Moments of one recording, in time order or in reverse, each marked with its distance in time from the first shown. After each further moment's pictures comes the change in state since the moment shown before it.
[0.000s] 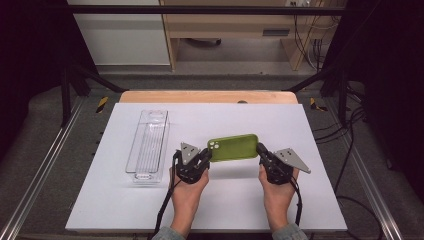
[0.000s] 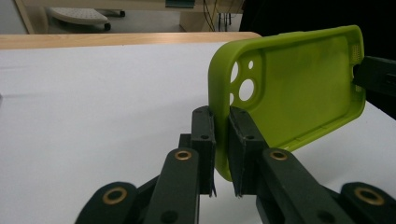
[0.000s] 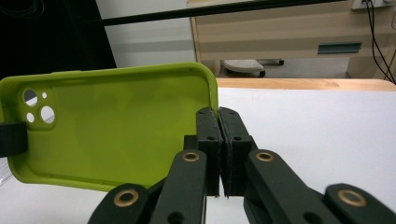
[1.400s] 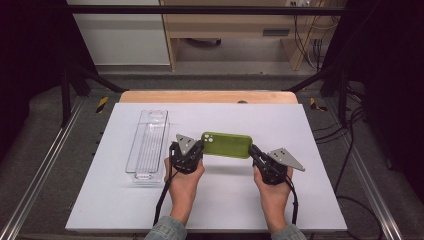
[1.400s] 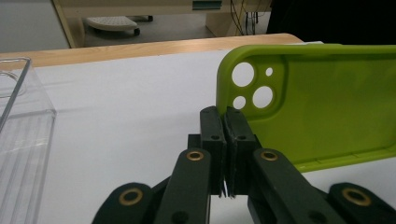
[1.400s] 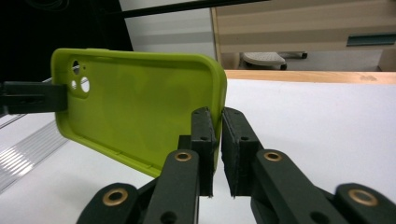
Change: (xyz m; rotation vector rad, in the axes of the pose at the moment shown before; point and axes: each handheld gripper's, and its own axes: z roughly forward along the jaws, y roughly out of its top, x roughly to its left) left arm 0.018 0.015 0.011 0.009 0.119 0.051; right arm 0.009 -0.004 0.007 0.030 0.085 -0.002
